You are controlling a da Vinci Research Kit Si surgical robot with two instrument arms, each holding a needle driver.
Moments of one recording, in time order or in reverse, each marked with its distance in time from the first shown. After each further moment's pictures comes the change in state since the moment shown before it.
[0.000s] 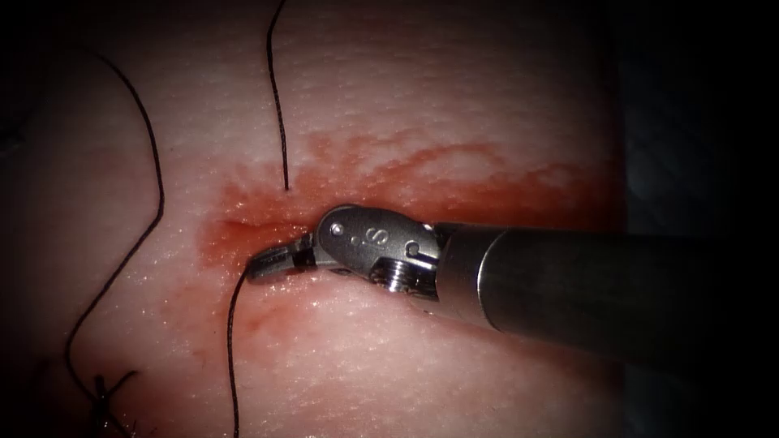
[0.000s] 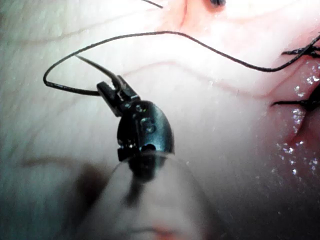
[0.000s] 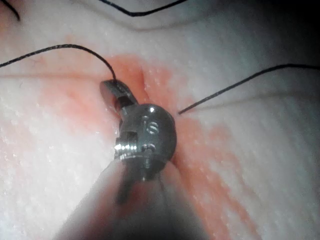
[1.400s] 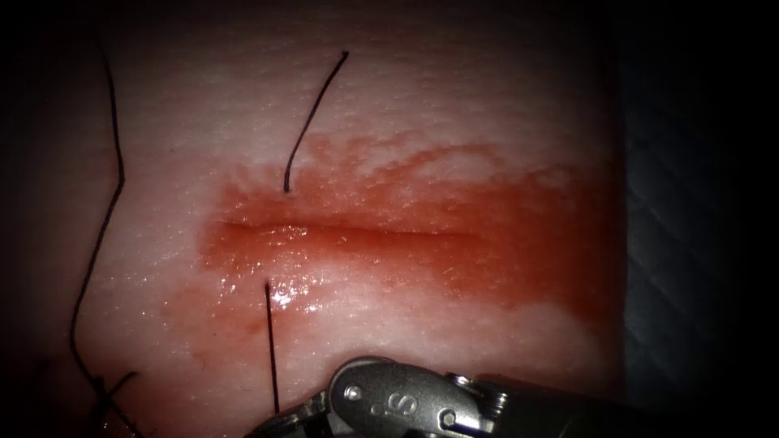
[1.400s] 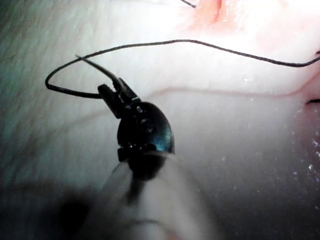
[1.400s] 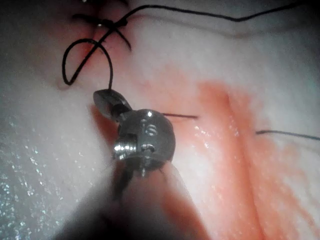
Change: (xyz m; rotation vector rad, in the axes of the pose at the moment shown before) right arm 0.005 -0.018 -0.003 0.335 -0.206 0.072; left arm 0.002 -0.005 0.001 0.032 -0.006 0.006
